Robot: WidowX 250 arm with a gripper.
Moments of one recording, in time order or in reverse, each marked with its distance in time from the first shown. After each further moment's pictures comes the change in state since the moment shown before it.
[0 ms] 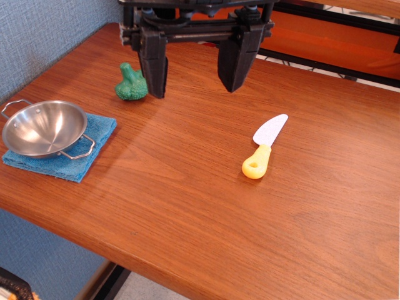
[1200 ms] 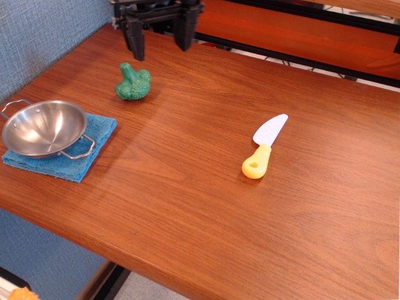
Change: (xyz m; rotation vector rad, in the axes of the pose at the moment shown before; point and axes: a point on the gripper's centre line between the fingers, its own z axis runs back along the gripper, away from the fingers) arm 0.178 -0.005 -0.090 -0.031 -0.015 0.229
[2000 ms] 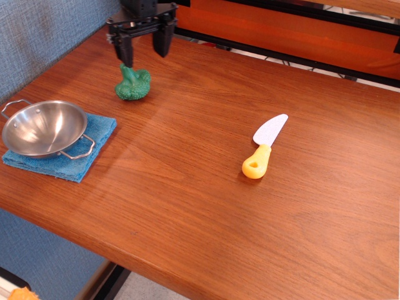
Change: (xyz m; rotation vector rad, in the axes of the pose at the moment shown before) arm 0.063 -0.008 -0.055 0.052 -0.038 0.140
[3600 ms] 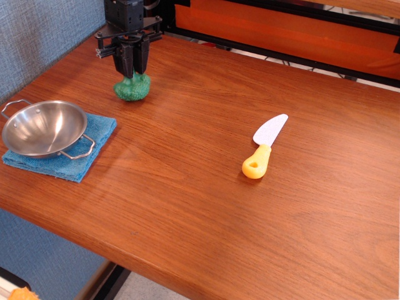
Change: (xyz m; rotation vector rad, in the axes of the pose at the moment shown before) arm -0.005 0.014 -0.017 0.053 0.074 0.102
